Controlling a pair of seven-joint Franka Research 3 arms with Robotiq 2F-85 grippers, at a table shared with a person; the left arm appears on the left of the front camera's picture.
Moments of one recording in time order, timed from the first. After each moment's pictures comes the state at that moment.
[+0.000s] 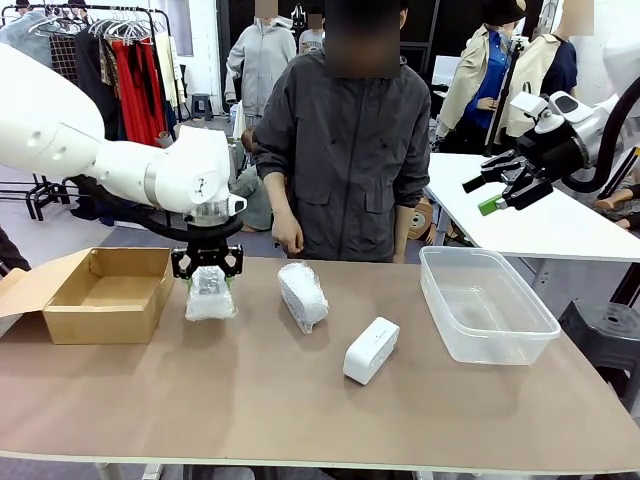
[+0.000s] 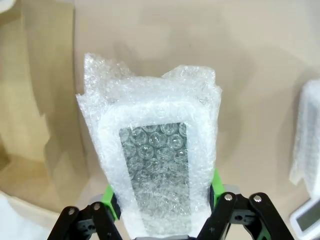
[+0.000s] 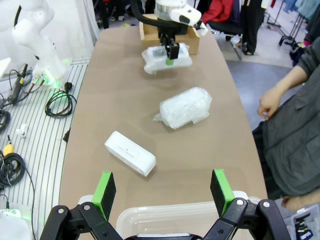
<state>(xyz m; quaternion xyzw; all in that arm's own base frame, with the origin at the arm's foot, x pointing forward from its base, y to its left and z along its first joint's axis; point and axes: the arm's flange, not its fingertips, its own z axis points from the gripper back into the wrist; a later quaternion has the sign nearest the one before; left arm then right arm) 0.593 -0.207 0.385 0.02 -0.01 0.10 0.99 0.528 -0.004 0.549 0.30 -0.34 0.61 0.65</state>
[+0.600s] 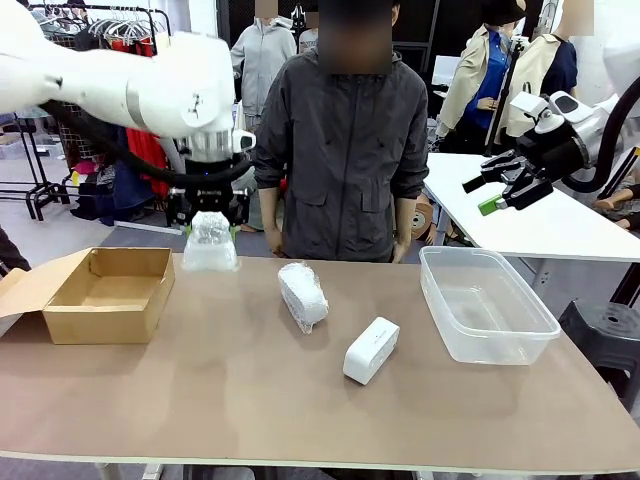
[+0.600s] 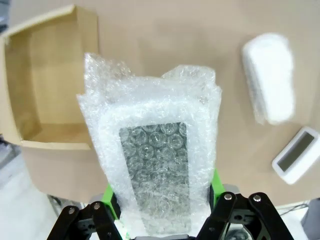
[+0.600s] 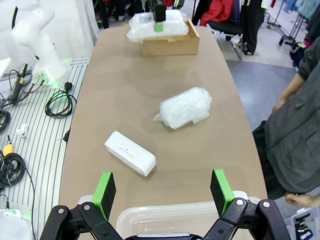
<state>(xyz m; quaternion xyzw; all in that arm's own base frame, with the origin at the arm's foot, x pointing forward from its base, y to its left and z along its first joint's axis) 0.543 -0.230 0.530 0.02 -0.04 0.05 1.00 0.528 -0.004 0.549 0.30 -0.34 0.61 0.65</state>
